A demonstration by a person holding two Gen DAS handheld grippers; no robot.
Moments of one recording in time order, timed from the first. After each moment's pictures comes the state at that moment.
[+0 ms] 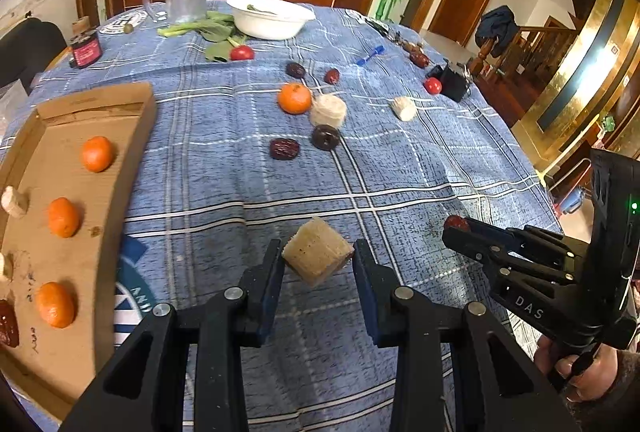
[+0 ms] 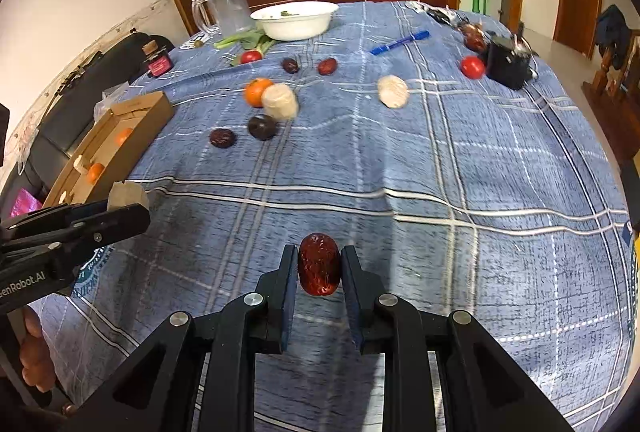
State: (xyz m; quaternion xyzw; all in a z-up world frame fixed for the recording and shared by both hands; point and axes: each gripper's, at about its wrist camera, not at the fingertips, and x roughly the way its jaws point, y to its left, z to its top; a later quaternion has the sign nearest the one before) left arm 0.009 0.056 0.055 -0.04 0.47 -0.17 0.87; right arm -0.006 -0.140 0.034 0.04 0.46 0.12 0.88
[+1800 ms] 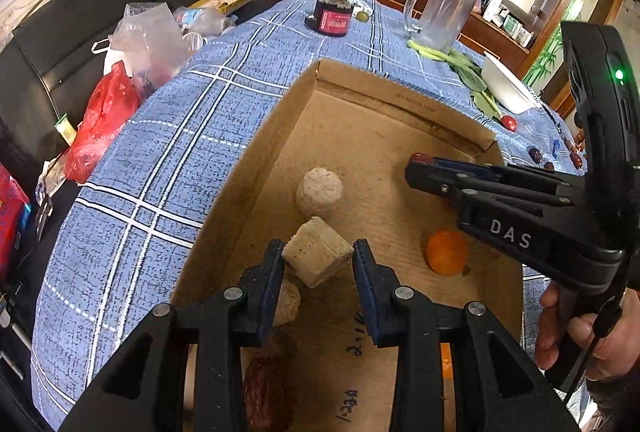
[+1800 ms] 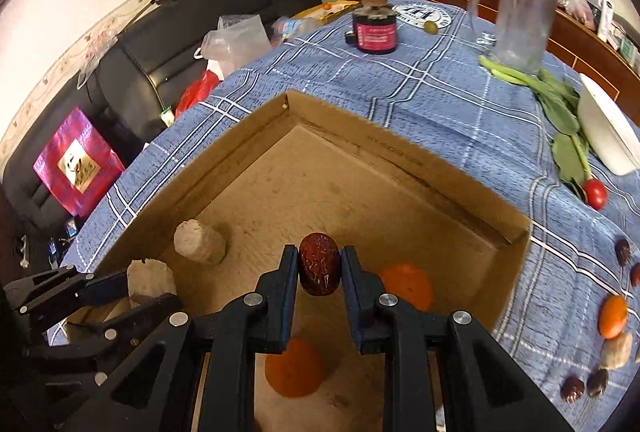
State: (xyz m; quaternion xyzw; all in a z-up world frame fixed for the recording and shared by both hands) left arm 0.038 0.322 0.034 -0.12 0.47 0.03 0.87; right arm 0.129 0.201 0.034 -0.08 0.47 0.32 0.82
